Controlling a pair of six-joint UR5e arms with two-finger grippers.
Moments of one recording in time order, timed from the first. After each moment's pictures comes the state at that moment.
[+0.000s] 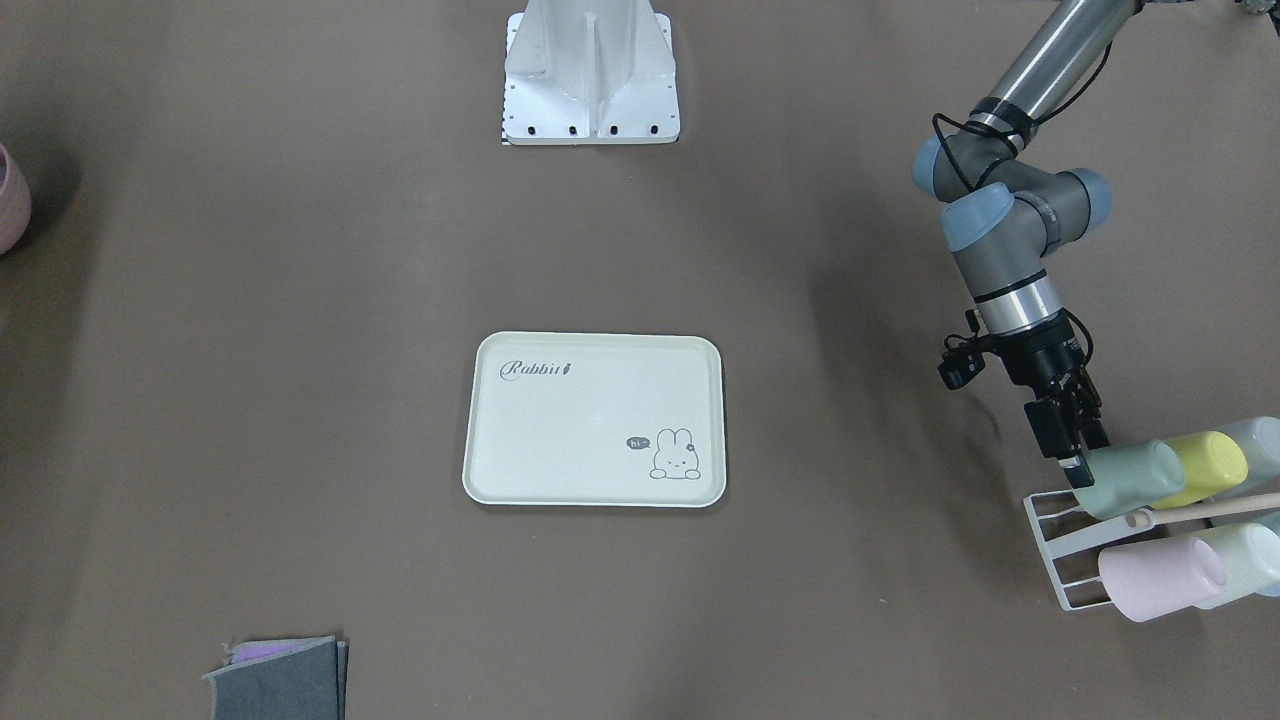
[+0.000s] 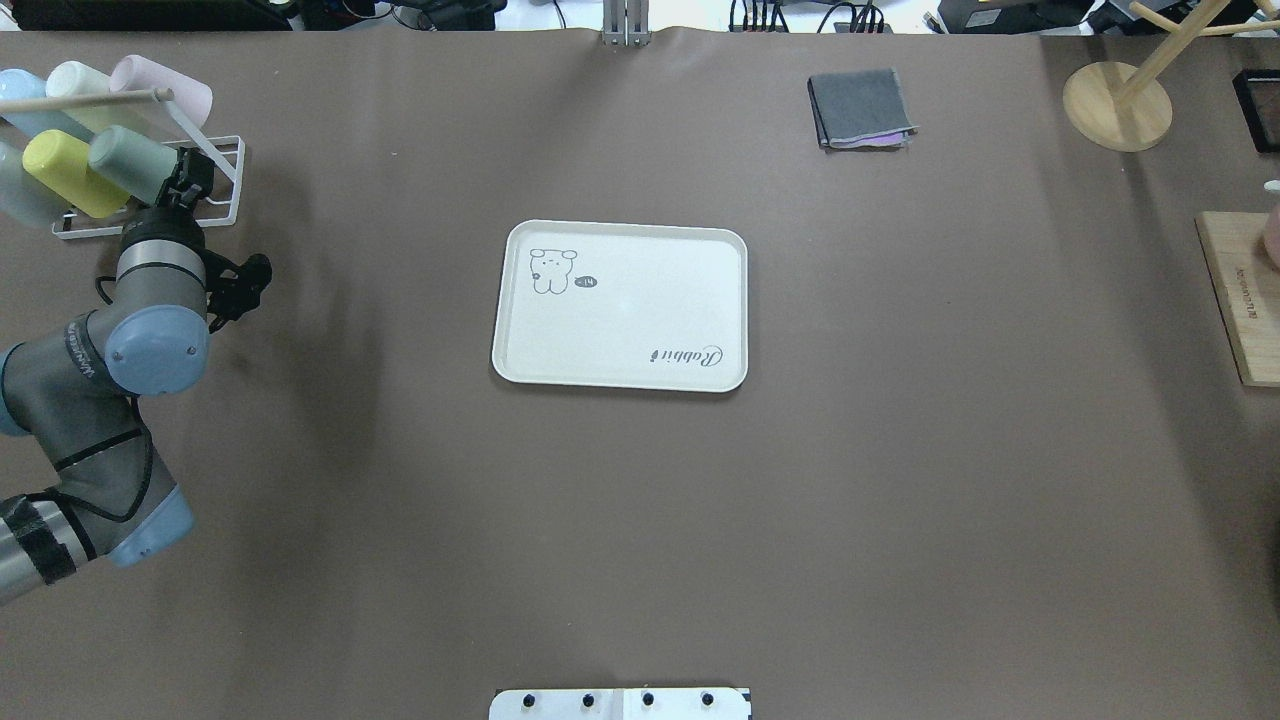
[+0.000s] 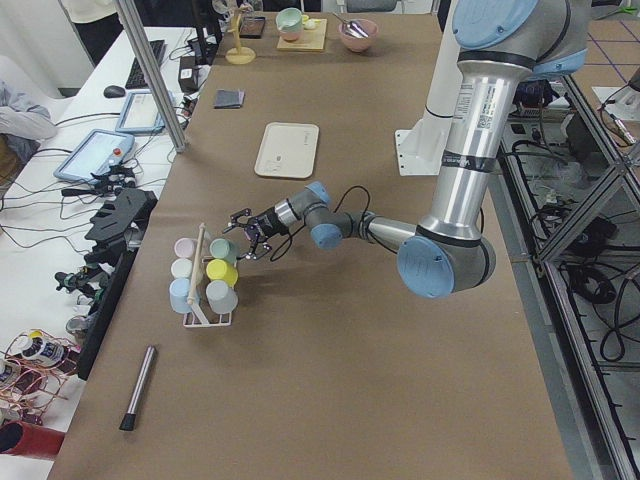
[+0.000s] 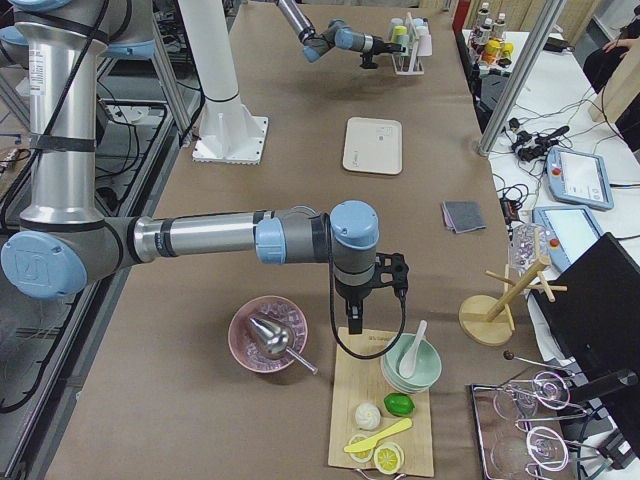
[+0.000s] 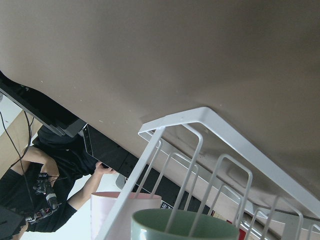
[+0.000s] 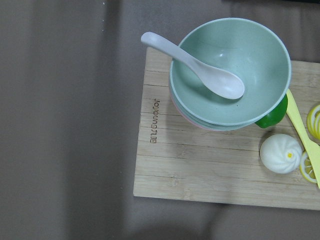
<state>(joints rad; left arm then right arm) -0.67 -1.81 -1.41 -2.27 -0.81 1.13 1.58 -1.66 1.79 -1.60 2.30 0.00</state>
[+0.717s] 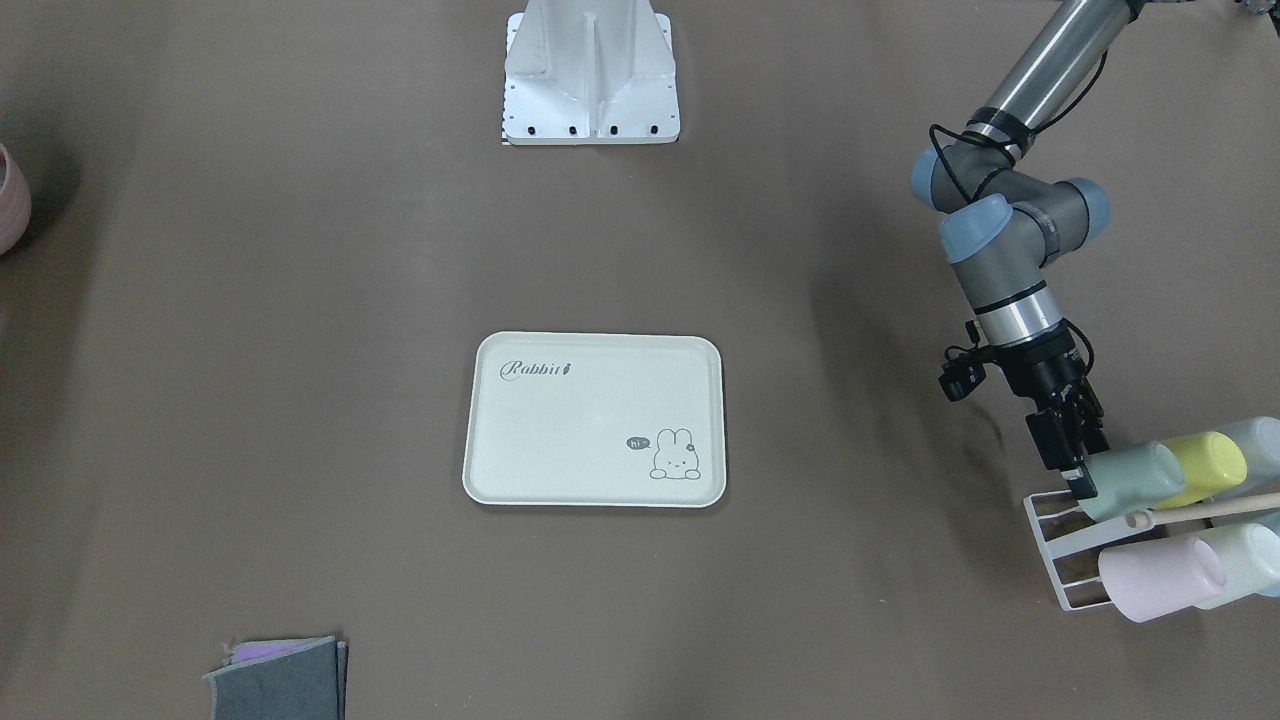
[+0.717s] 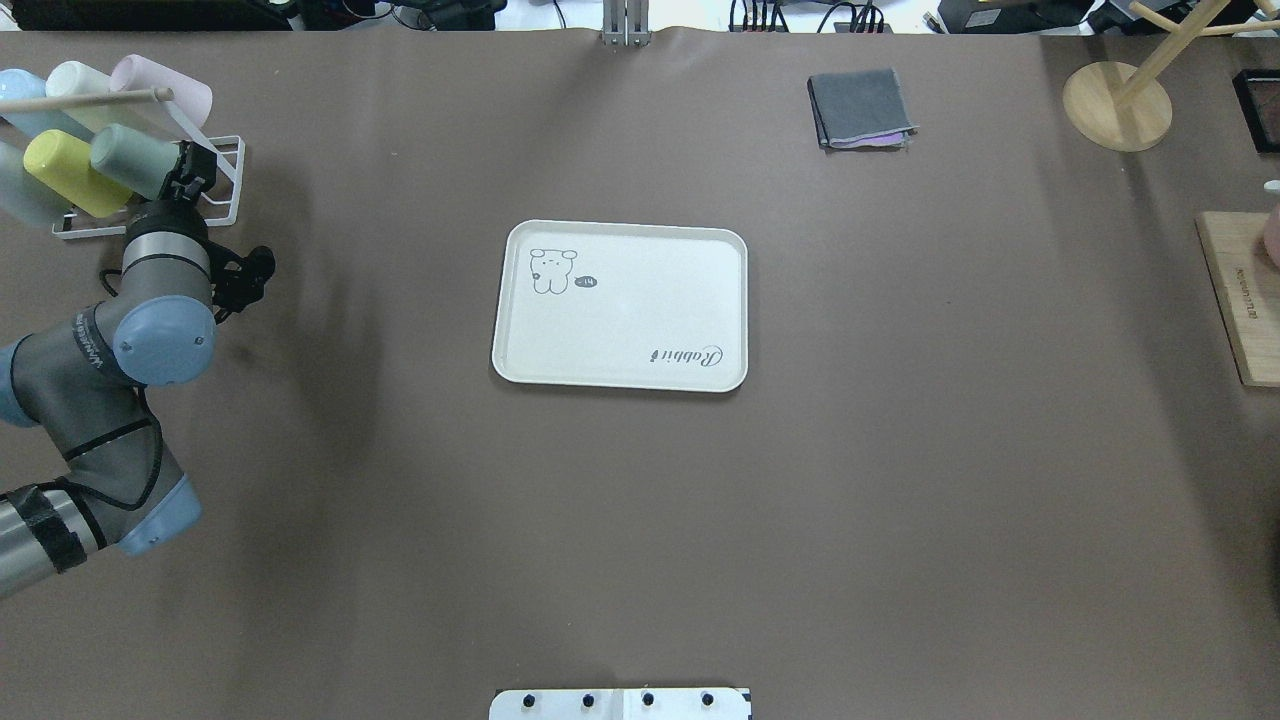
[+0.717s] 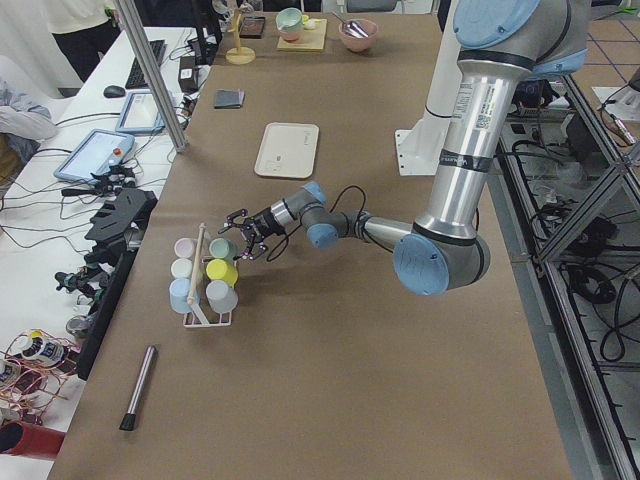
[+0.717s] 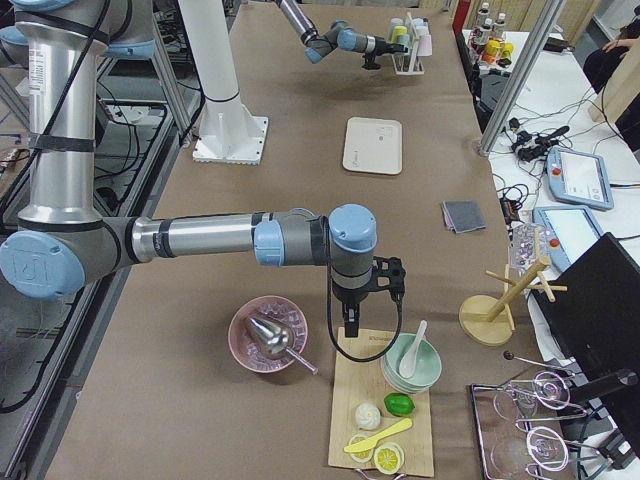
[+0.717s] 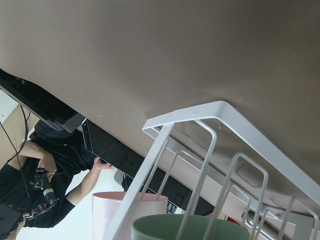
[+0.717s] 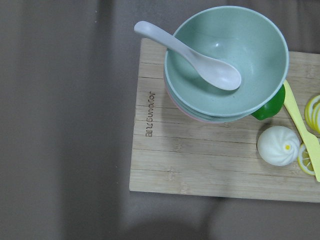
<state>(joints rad) -0.69 -1.83 -1.38 -2.27 -0.81 1.13 1.58 -1.67 1.78 -1.61 2.29 0.01</state>
